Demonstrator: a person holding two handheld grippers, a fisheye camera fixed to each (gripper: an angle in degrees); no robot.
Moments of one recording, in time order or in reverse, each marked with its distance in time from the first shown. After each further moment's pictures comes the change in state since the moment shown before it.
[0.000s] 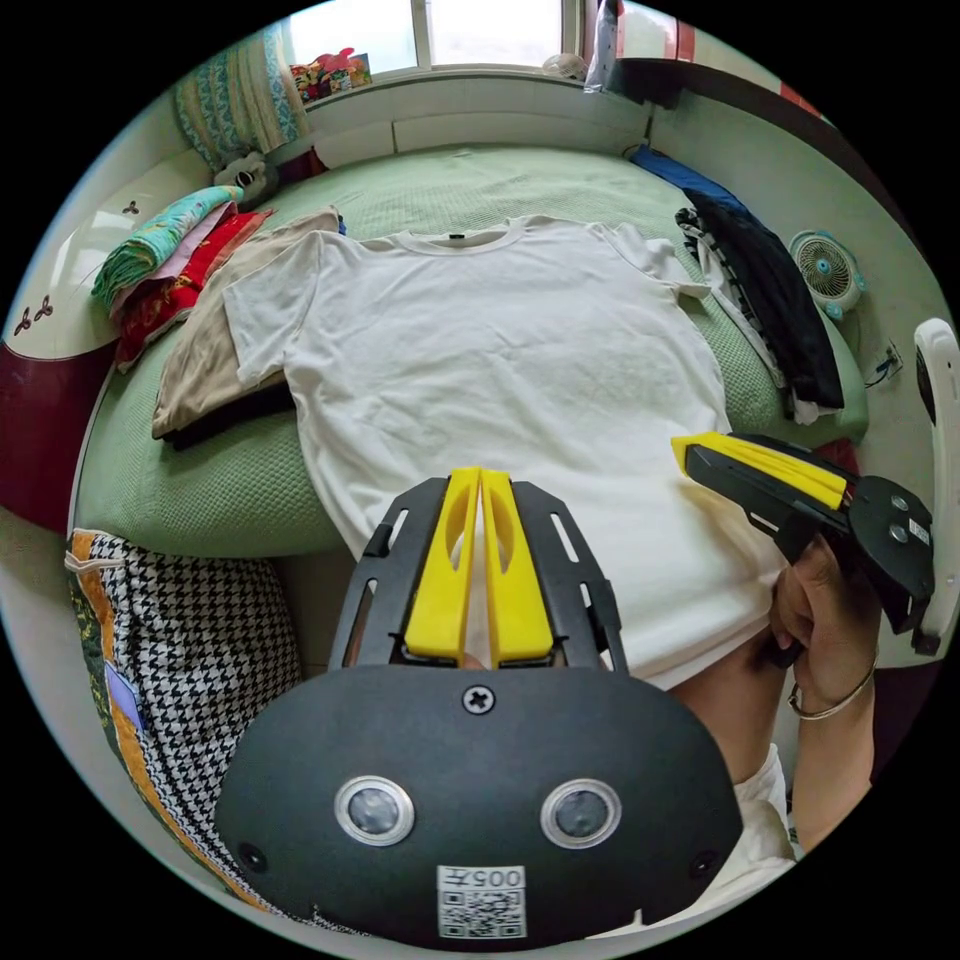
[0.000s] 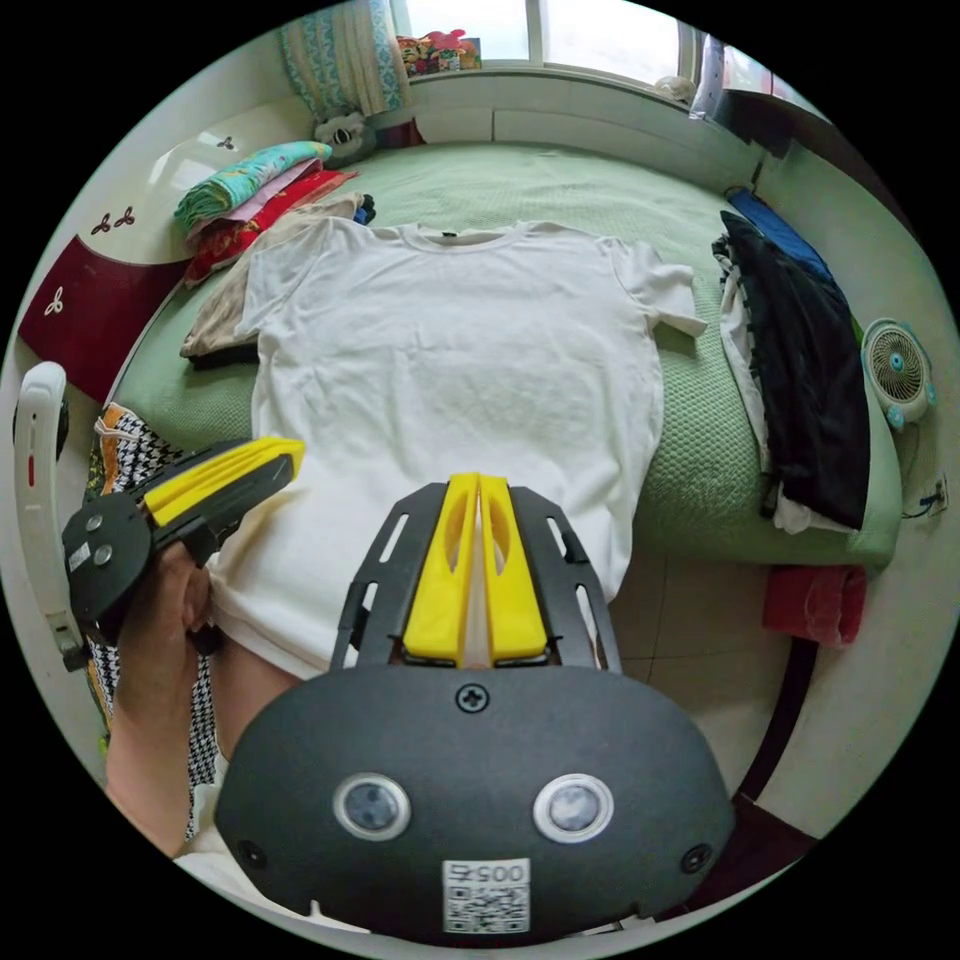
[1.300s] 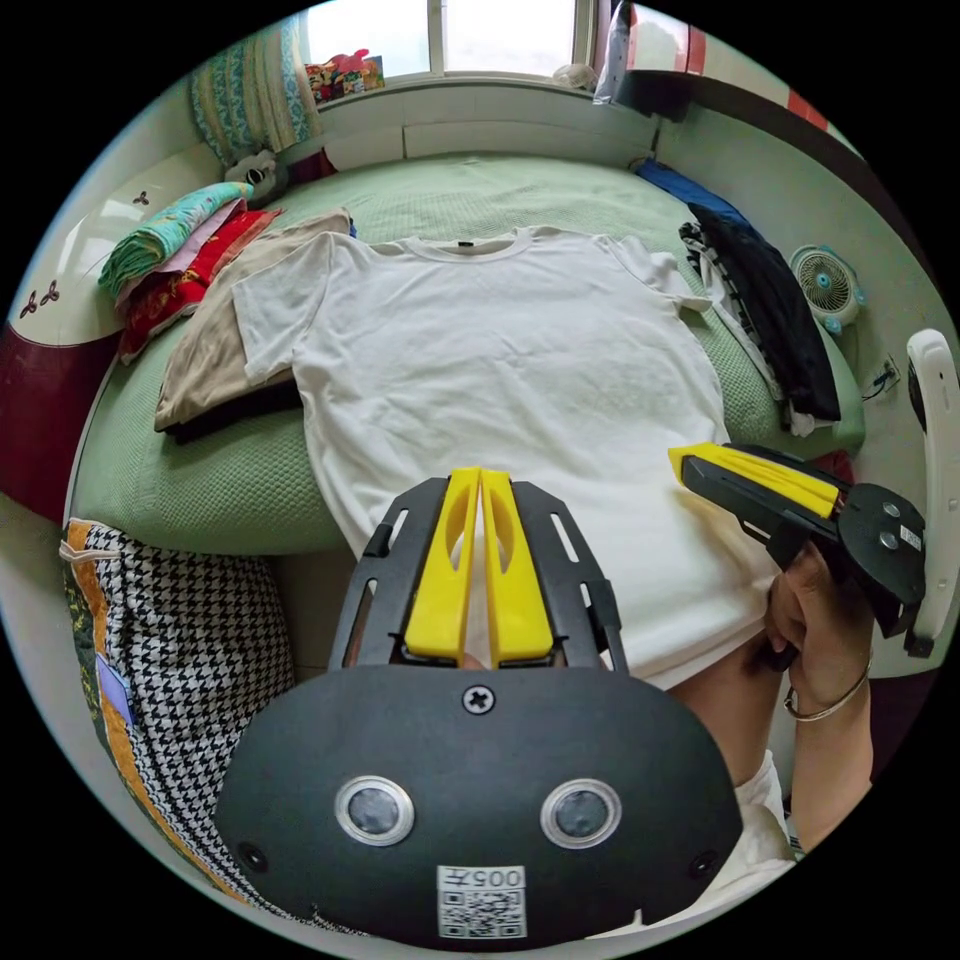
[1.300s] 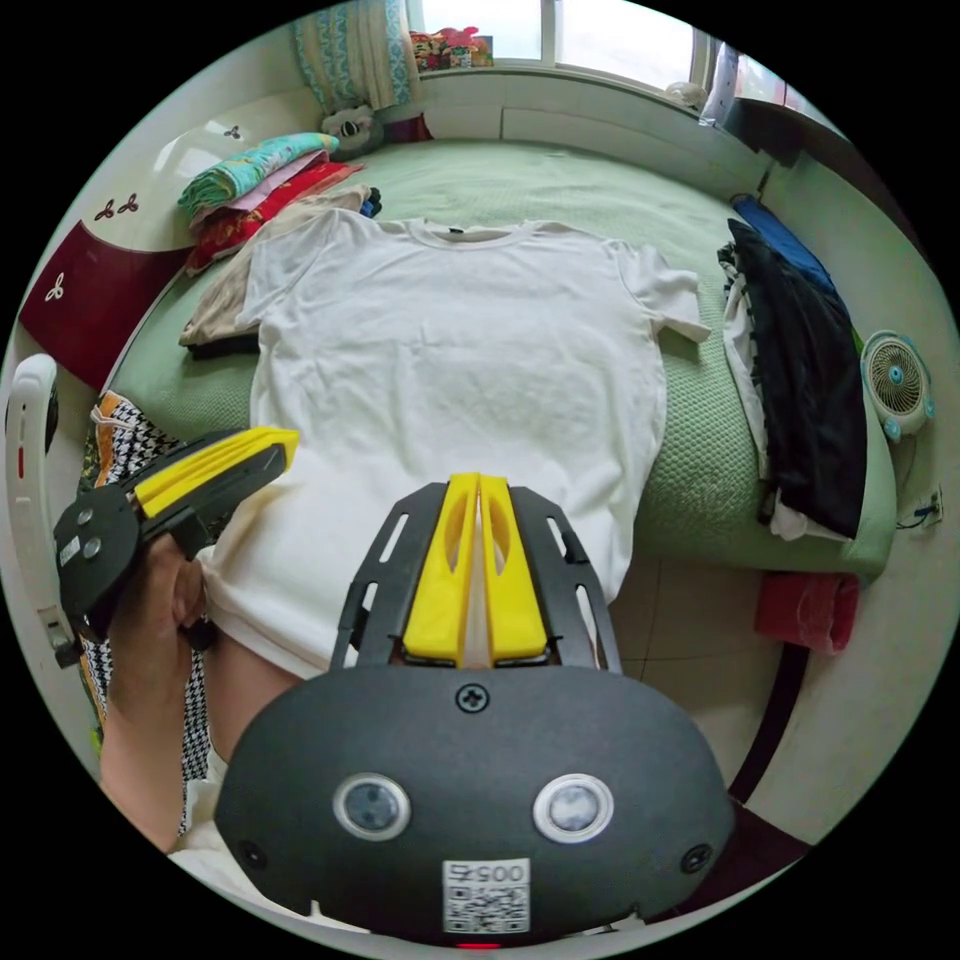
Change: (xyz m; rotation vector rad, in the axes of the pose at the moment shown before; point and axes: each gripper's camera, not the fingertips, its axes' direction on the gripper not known) left arm -0.059 0.013 -0.040 0.026 0.013 -0.027; right arm -0.023 -0.027 0.038 -0.003 0.016 -0.025
